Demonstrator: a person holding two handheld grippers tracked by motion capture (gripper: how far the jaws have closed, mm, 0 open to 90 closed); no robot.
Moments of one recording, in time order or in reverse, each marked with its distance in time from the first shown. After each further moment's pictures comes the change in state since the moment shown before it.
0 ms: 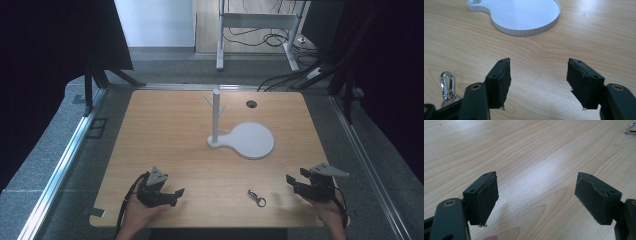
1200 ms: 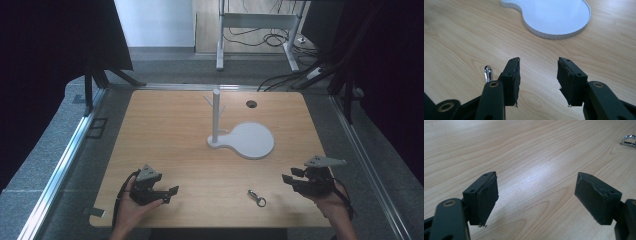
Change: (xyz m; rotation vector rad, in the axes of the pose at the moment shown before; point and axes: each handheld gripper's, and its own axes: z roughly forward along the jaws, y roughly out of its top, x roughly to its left) left arm 0.015 0.001 -0.015 0.003 -0.030 -0.087; right arm 0.021 0.043 -0.019 0.128 0.140 -0.093
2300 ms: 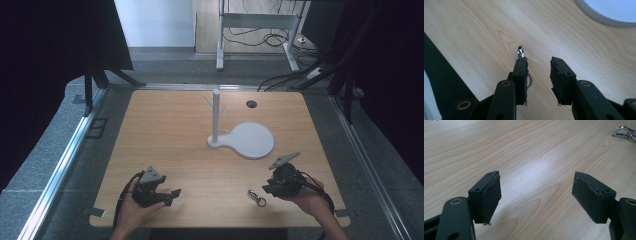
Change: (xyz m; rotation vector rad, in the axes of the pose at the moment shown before) left arm -0.009 0.000 0.003 0.023 -0.031 0.056; right arm 0.050 0.029 0.046 0.340 0.115 -0.184
